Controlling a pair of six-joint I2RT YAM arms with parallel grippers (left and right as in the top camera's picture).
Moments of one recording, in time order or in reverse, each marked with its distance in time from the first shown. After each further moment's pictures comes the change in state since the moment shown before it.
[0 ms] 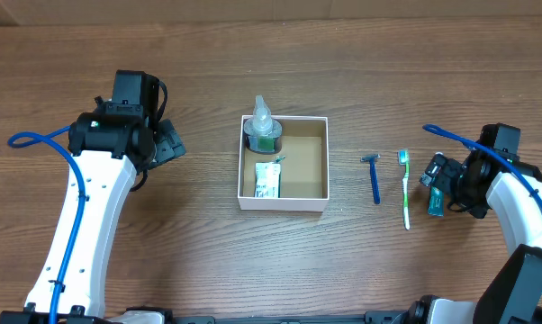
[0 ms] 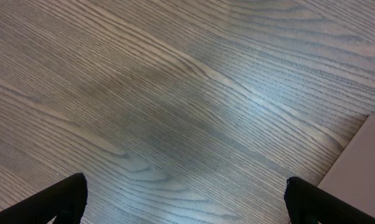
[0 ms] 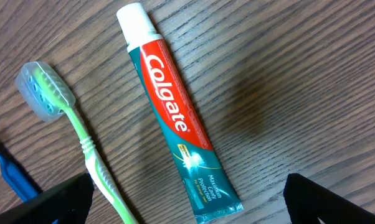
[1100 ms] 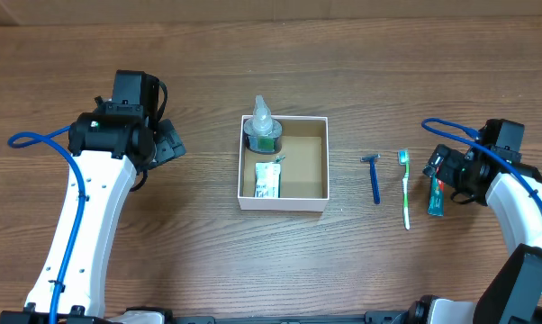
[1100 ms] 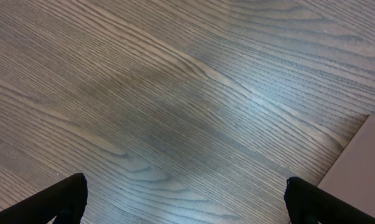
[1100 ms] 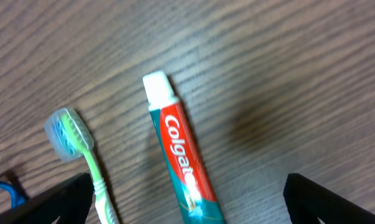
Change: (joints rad) left arm 0.000 0.000 0.000 0.000 0.000 0.000; right arm 0.000 0.000 -0.008 0.150 0.014 -0.066
